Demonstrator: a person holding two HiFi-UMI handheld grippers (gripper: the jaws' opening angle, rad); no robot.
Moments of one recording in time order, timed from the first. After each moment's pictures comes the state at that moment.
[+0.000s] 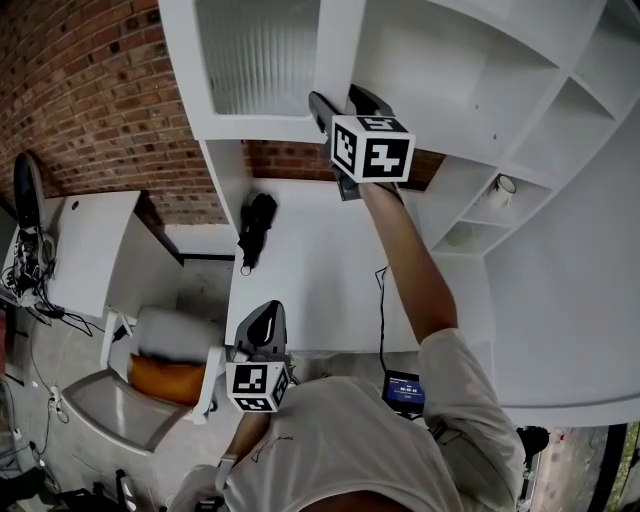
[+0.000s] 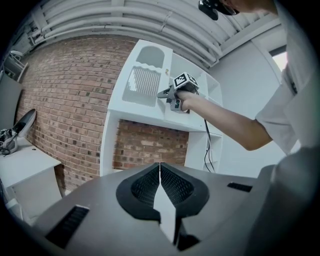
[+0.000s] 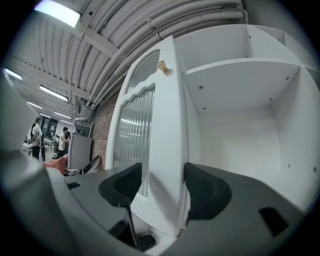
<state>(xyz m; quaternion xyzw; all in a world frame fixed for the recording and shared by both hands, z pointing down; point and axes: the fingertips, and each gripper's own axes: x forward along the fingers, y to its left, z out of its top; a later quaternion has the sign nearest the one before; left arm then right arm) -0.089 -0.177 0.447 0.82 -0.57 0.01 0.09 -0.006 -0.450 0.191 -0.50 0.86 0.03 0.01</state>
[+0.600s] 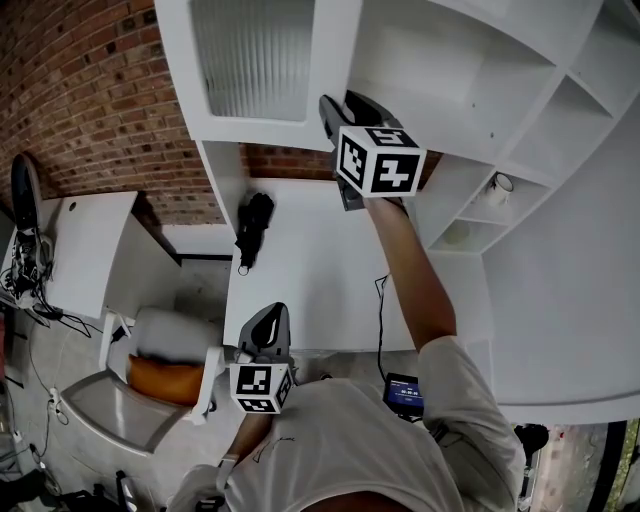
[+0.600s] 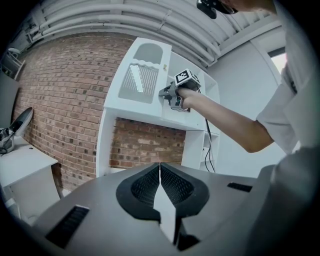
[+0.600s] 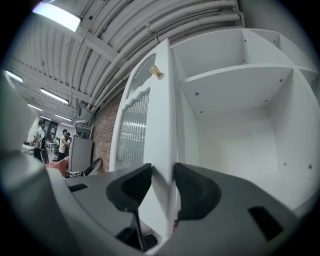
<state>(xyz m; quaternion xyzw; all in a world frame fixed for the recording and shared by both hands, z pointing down) -0.076 -0.173 0.450 0.83 -0.55 0.02 0.09 0.005 -0.428 0.190 -0.50 0.87 0.03 0.02</state>
